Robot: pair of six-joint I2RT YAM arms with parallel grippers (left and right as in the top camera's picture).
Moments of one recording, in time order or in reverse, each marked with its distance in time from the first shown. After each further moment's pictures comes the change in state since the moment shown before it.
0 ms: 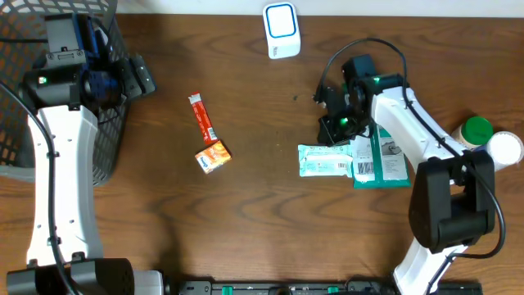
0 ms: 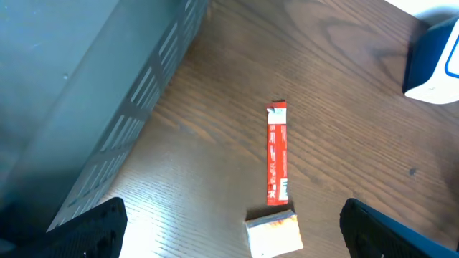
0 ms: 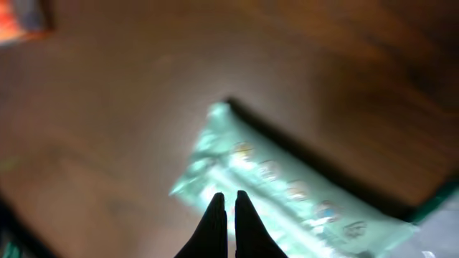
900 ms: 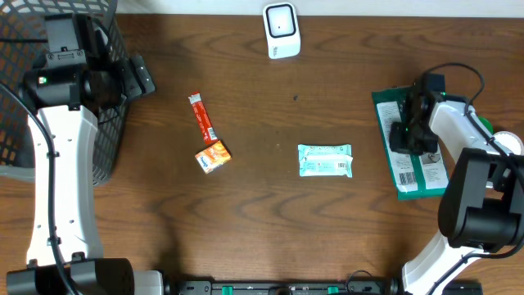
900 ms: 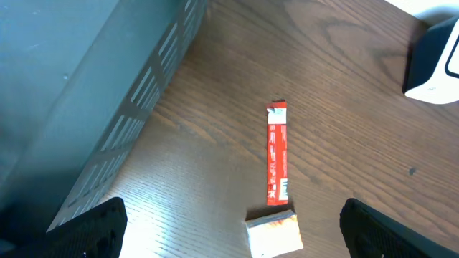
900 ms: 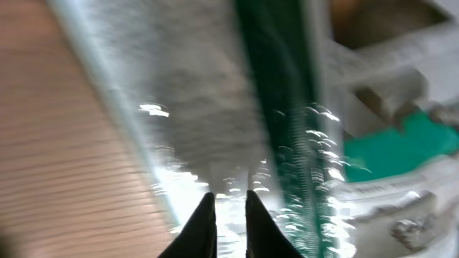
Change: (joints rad) left arm 0.000 0.000 0.000 0.000 0.000 0.000; right arm -0.352 -0.008 -0.153 0.105 0.451 0.217
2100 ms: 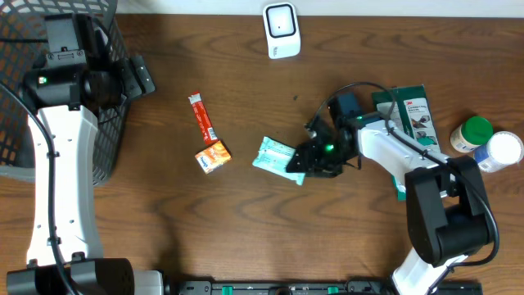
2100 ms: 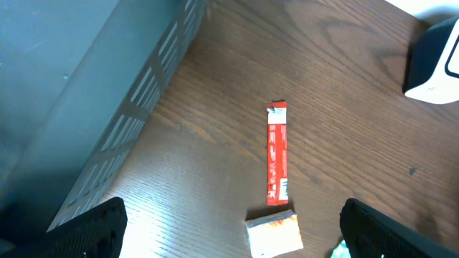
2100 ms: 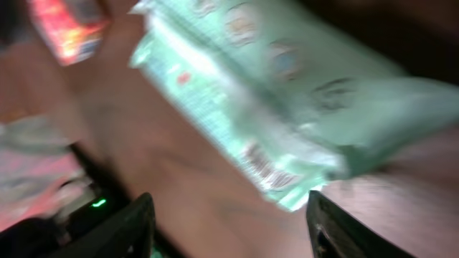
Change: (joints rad) left arm 0.000 0.000 0.000 0.000 0.000 0.000; right arm 0.444 -0.054 -0.175 0.153 -0.777 0.249
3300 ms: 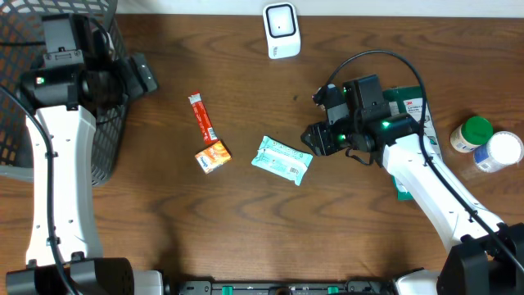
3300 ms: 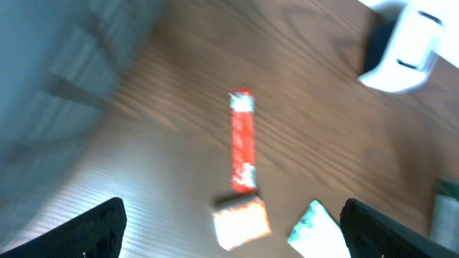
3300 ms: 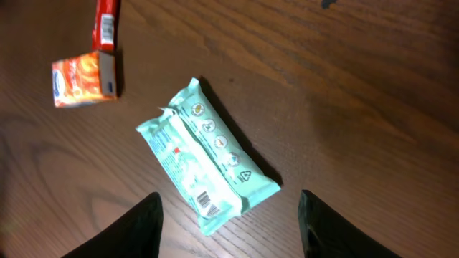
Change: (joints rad) left arm 0.004 0.000 -0.001 -0.008 0.144 -0.031; right arm 0.013 -0.312 0.033 0.070 0.383 -0.280
